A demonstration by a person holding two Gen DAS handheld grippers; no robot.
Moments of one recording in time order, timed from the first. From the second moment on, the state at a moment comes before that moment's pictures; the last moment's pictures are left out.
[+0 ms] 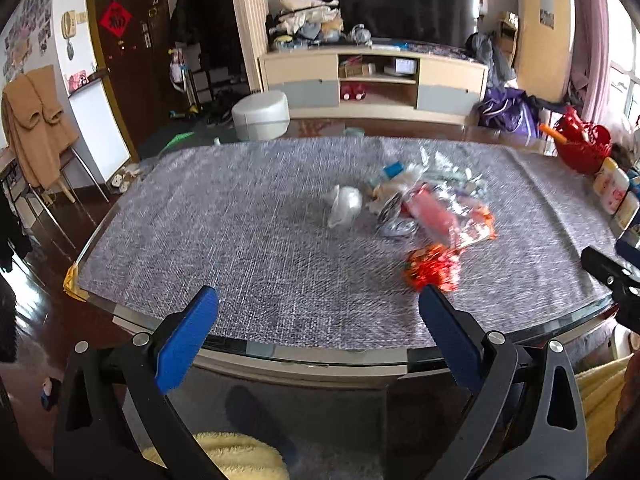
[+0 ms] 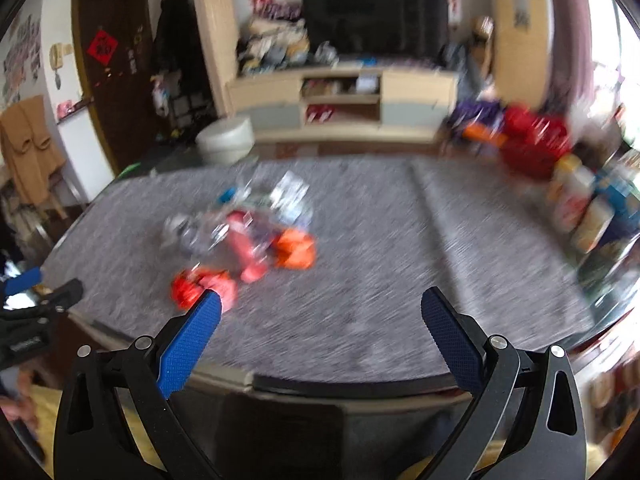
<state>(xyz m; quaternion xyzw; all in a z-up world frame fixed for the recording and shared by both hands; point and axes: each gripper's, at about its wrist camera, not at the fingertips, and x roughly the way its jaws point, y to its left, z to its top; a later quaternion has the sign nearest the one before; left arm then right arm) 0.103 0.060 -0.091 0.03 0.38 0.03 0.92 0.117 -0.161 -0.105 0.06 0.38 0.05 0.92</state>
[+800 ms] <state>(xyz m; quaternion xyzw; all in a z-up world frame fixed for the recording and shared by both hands) 0.153 0.036 -0.146 0.01 0.46 -0.09 0.88 0.239 -0.087 -0.146 0.04 0.46 0.14 0.87</state>
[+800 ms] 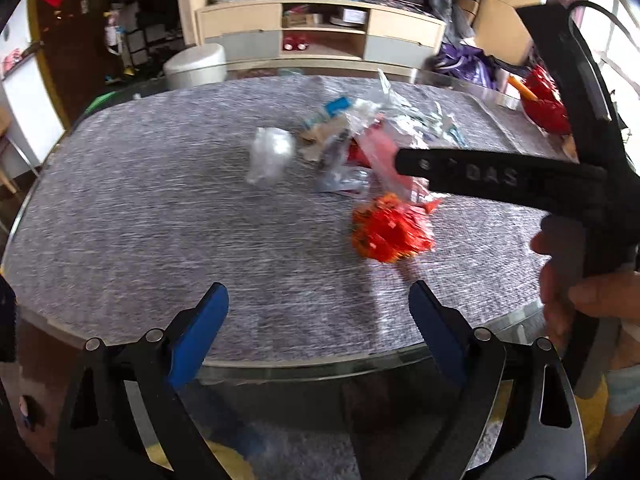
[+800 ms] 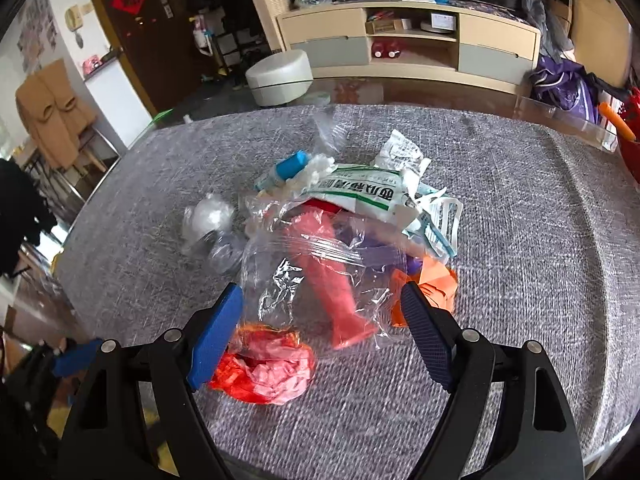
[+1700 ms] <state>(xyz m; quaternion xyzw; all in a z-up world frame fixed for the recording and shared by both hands) 0.232 0.002 -0.170 -0.07 0.48 -0.16 0.86 0.273 -0.129 -0.165 0.11 0.51 0.19 0.83</state>
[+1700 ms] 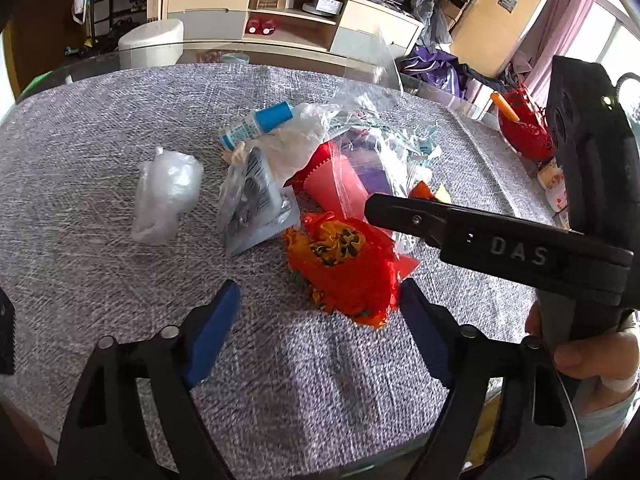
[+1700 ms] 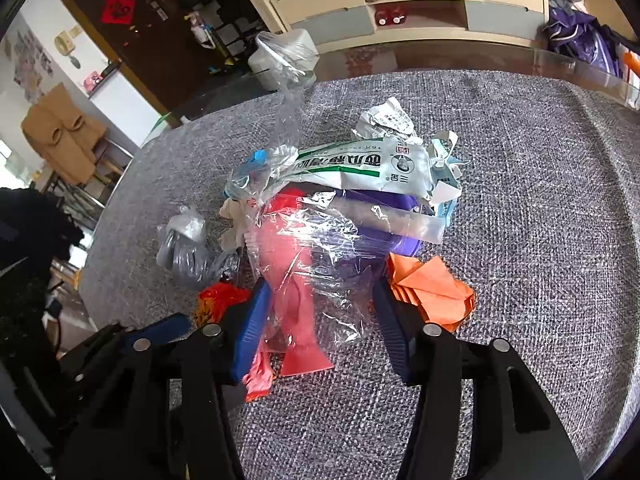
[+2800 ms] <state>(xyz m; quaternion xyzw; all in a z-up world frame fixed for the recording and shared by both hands) 0.135 0.001 -0.073 -0.06 0.39 -0.17 0.90 0.162 -0.174 -0.070 0.11 0.41 0.17 0.89</state>
